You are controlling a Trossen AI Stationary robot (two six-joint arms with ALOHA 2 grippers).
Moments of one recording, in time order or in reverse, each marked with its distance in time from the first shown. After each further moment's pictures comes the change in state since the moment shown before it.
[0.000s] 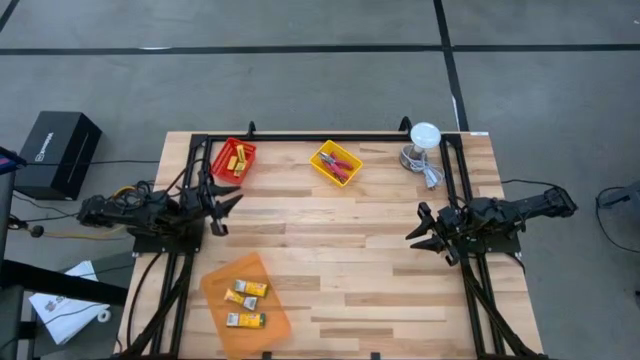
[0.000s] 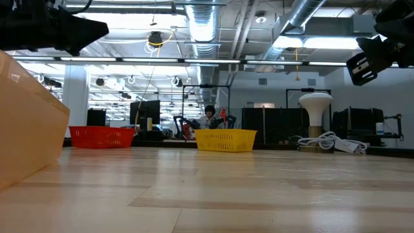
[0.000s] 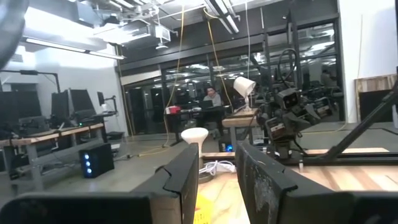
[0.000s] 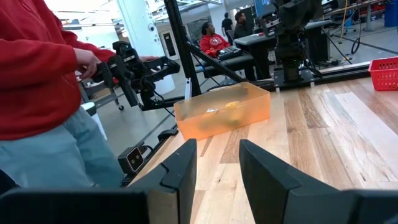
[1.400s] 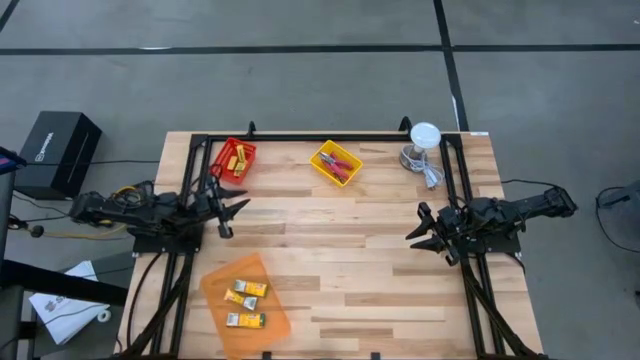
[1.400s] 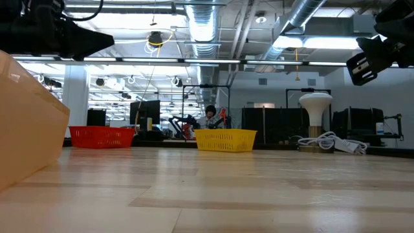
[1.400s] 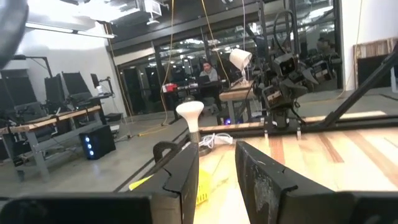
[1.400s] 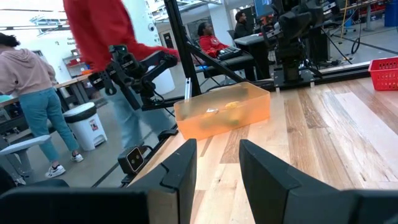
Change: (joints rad) left arm 0.001 0.141 0.000 0.009 0.003 -0.001; right arm 0.000 0.000 0.000 0.000 0.000 0.000
